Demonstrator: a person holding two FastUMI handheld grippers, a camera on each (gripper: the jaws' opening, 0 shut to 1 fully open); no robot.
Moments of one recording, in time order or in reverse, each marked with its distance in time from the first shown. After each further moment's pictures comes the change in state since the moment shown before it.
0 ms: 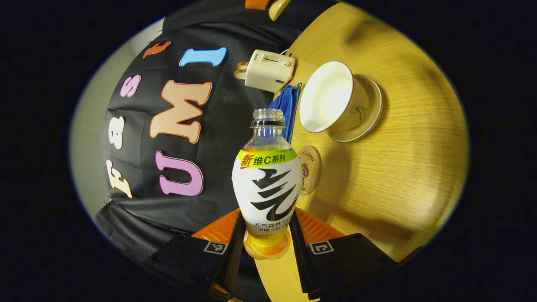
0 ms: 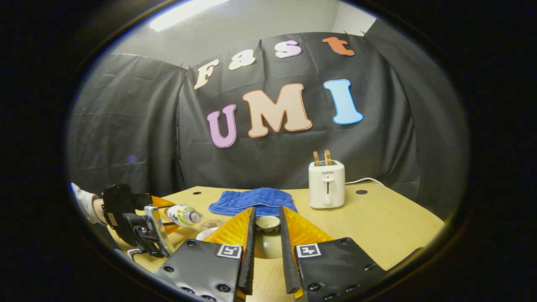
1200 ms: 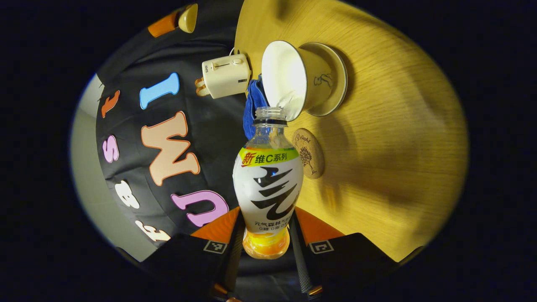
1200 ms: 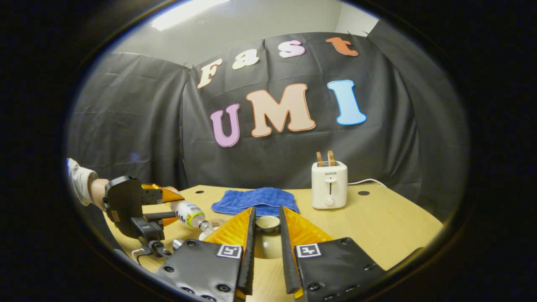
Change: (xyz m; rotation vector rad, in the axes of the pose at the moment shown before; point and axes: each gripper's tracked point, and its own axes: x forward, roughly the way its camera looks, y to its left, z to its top) left arm 0.002 0.032 0.006 0.461 0.056 0.010; right arm -0.001 0.006 0.003 -0.016 0.006 0.023
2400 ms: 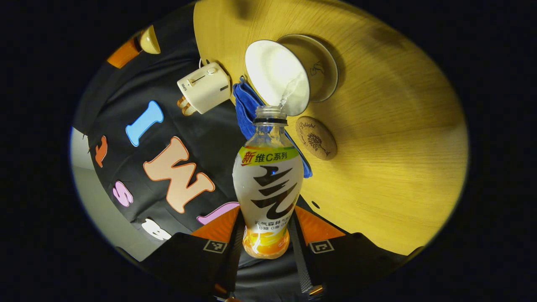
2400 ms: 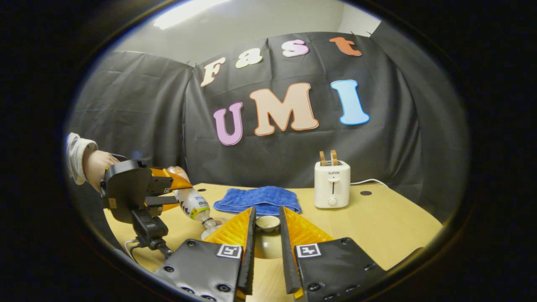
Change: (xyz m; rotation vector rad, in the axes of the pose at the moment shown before) left arm -0.013 0.044 0.001 0.328 0.054 -0.011; right arm -0.001 0.004 -0.002 -0.007 0.007 0.015
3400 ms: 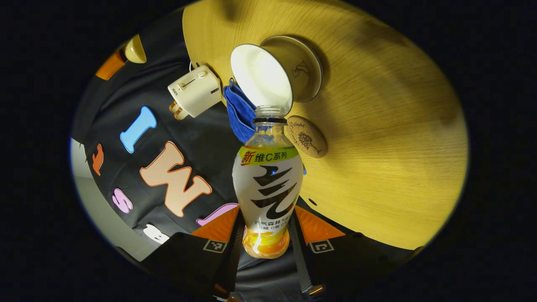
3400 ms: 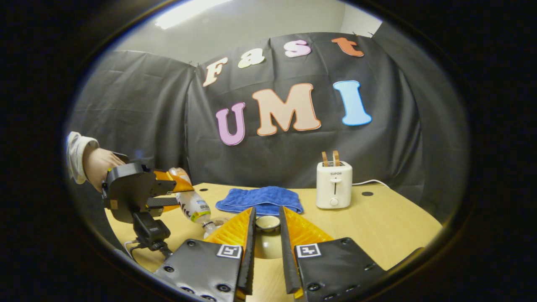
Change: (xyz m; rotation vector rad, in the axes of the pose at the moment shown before) left arm -0.006 -0.009 0.002 0.042 0.008 -0.038; right arm -0.002 0.006 0.001 -0.009 0.000 0.012
